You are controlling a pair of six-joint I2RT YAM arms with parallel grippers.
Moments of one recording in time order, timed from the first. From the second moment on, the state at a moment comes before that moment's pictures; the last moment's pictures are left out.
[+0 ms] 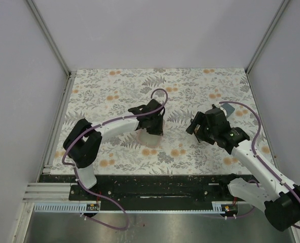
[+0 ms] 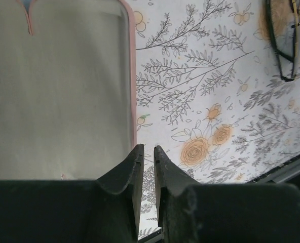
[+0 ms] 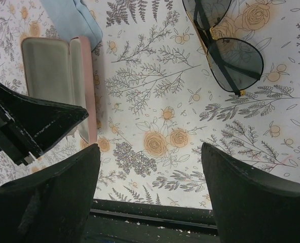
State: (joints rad) left arm -0.76 1.78 1.26 -0.47 0.08 -0.66; right arm 0.46 0.97 0.81 -0.63 0.08 0.83
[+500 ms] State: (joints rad) left arm -0.78 1.88 1.23 -0.53 -0.13 -0.65; right arm 0.46 1.01 0.81 -0.61 0.07 0.83
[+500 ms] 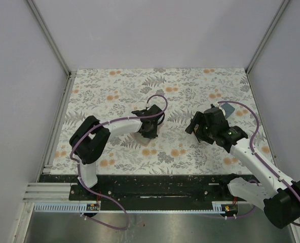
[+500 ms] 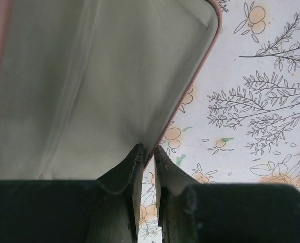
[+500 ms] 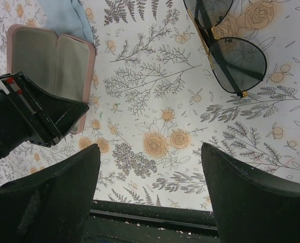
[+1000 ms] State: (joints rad) left arm -0.68 1.61 0.90 -0.44 -0.27 -0.69; right arm 0.46 1.20 0.82 -0.50 0.02 0.82
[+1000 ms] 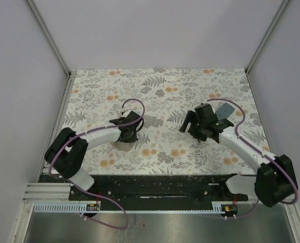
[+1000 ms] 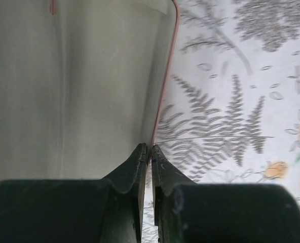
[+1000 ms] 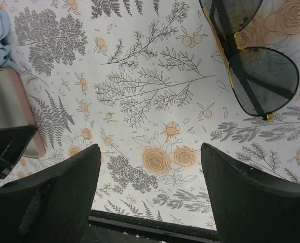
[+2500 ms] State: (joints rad) left arm -0.41 1.13 0.71 -0.56 -0.27 -0.66; right arm 0.78 2.43 2.05 -0.57 0.01 0.78
